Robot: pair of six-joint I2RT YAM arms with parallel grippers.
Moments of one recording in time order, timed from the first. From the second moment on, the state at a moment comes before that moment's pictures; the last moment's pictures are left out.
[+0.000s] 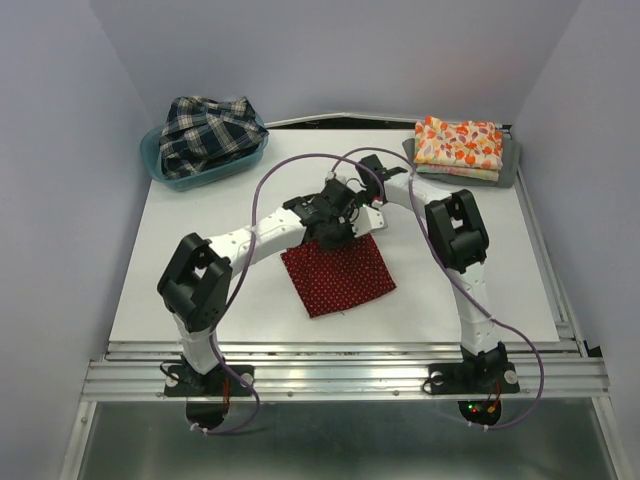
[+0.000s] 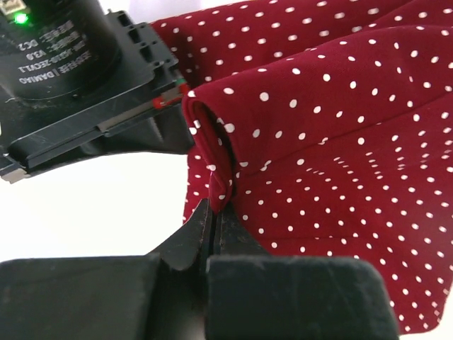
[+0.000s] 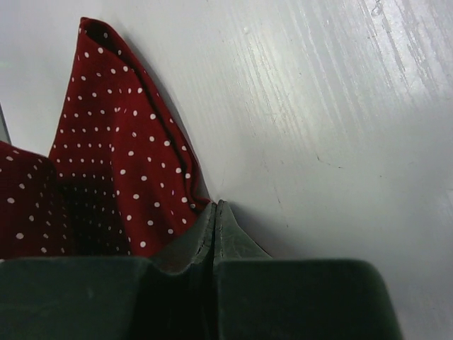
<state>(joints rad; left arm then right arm) -0.80 1.77 1.37 -0.55 0.08 0.57 0.43 2.34 1.81 -0.70 -0.87 -0.36</state>
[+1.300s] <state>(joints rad) -0.72 1.73 1.26 -0.35 -0.08 0.60 0.44 2.35 1.86 -0.72 -0.79 -0.26</state>
